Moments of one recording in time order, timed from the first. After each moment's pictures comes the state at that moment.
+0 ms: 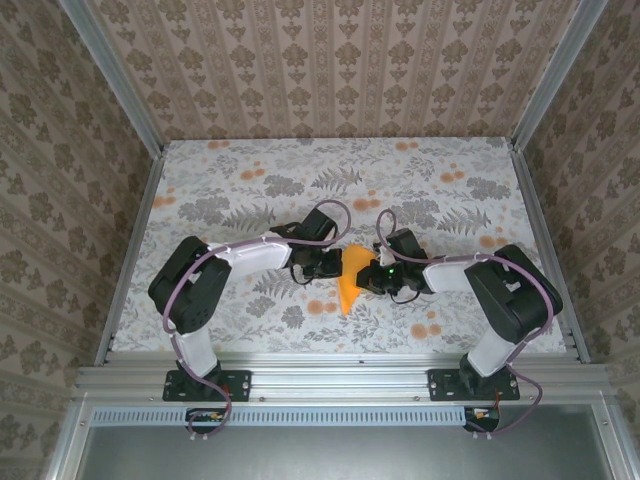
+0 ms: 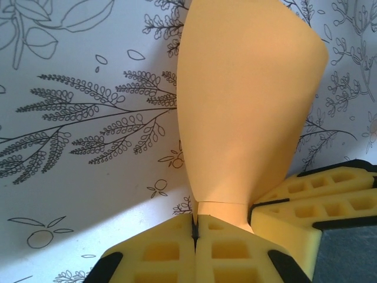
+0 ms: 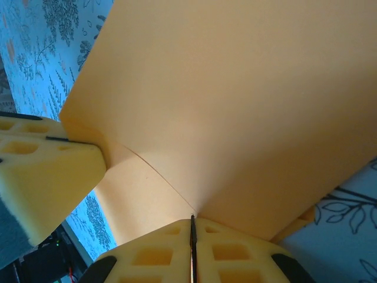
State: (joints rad) left arm -0.80 1.80 1.09 -0.39 0.30 -0.68; right arm 0.46 1.66 0.62 0.12 -0.57 0.79
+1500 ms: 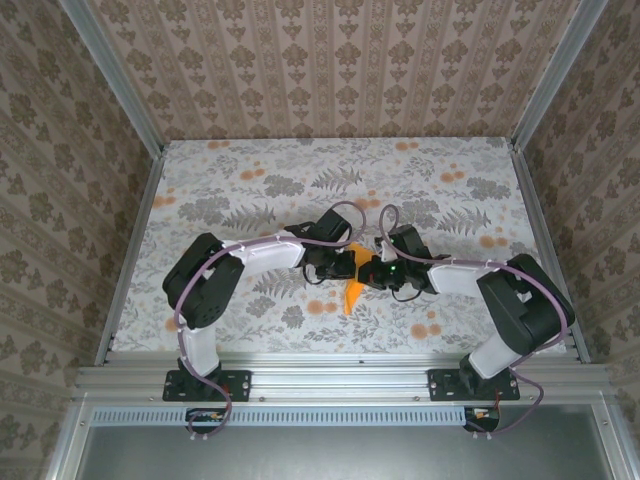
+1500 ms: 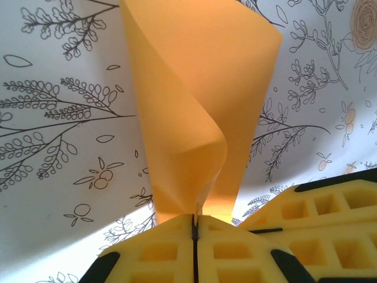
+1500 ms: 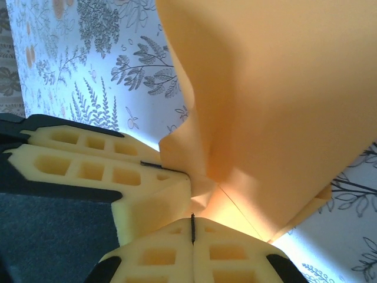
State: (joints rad) left arm -0.85 1.88 1.18 -0.39 0.32 -0.67; right arm 0.46 1.58 0.62 0.07 -0.53 0.76
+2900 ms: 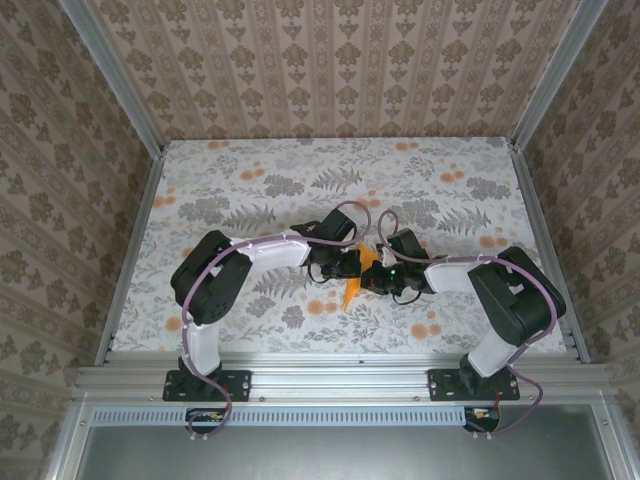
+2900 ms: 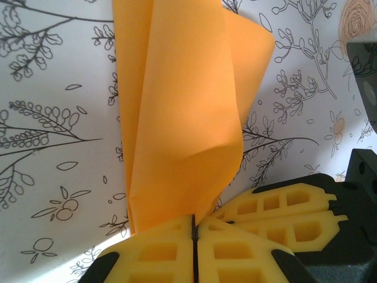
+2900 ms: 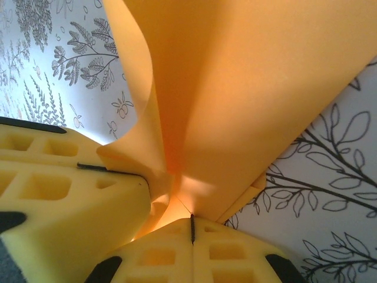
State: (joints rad) left arm -0.86 1.93 1.22 -0.37 0.34 -0.69; right arm 0.45 1.64 0.61 0.07 -0.51 0.76
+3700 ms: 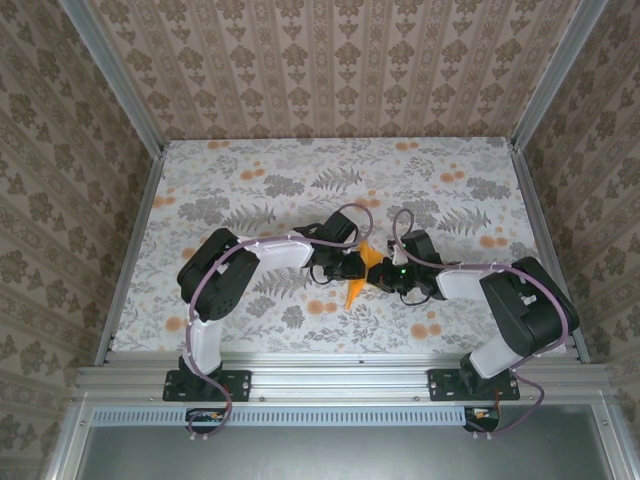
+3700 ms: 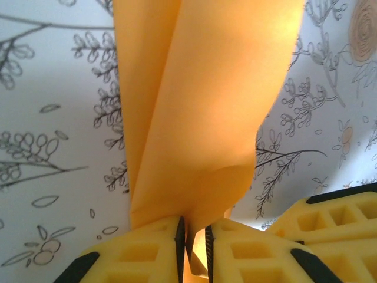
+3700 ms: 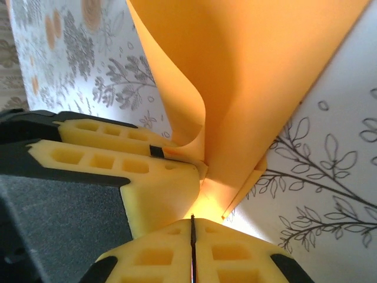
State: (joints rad) left arm -0.86 1.98 1.21 -0.30 0.37 -0.69; right arm 0.37 1.56 0.52 0.20 -0.57 0.84
